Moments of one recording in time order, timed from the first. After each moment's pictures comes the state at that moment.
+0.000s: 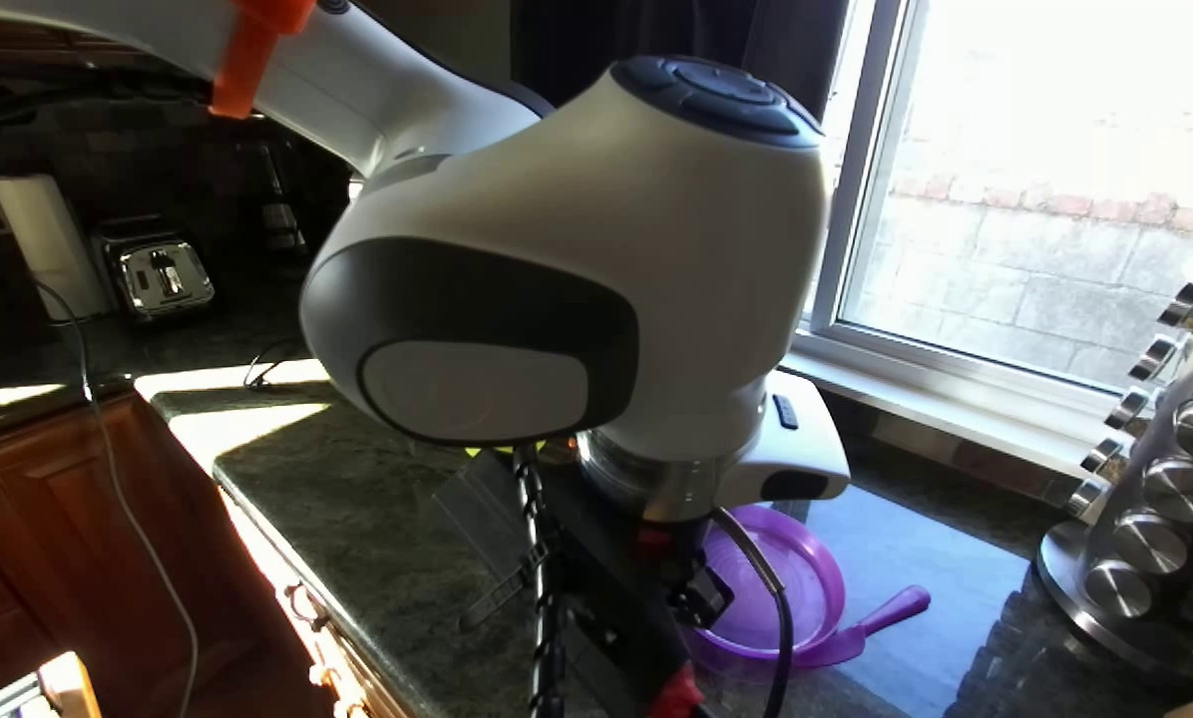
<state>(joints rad) -0.30 -0.14 -0.33 -2.38 0.26 2.27 -0.72</state>
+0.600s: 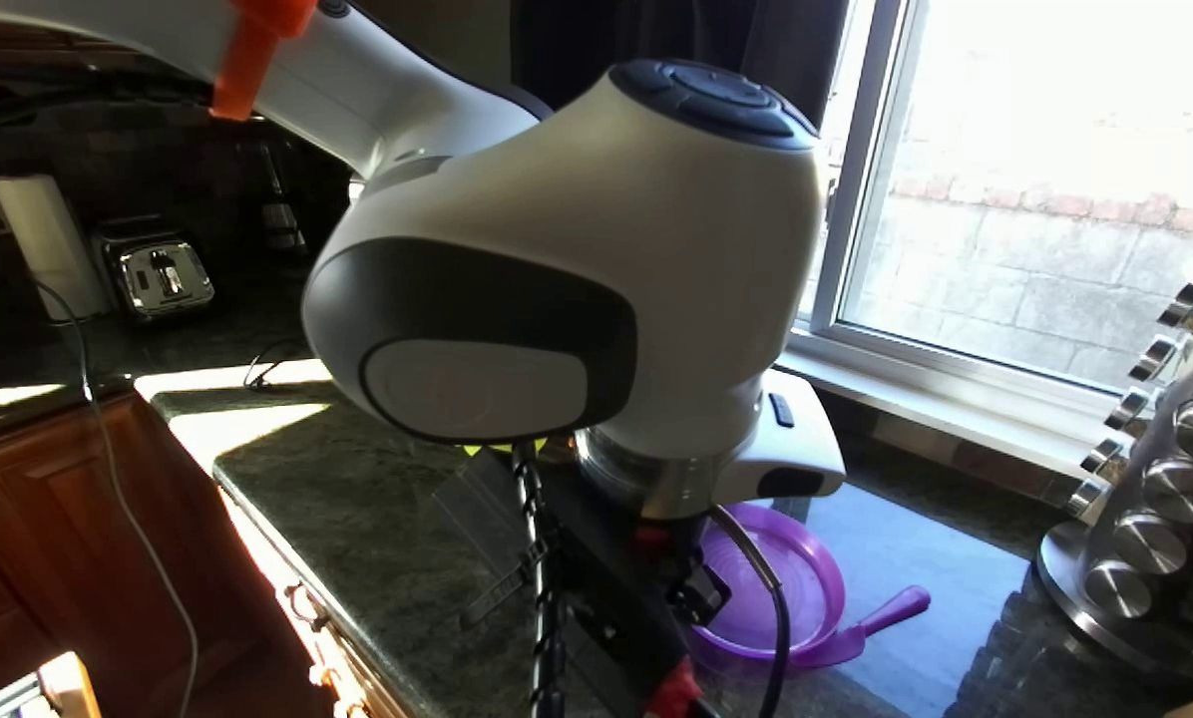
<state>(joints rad) -0.29 -0.14 -0.33 -2.38 0.25 2.27 -0.72</state>
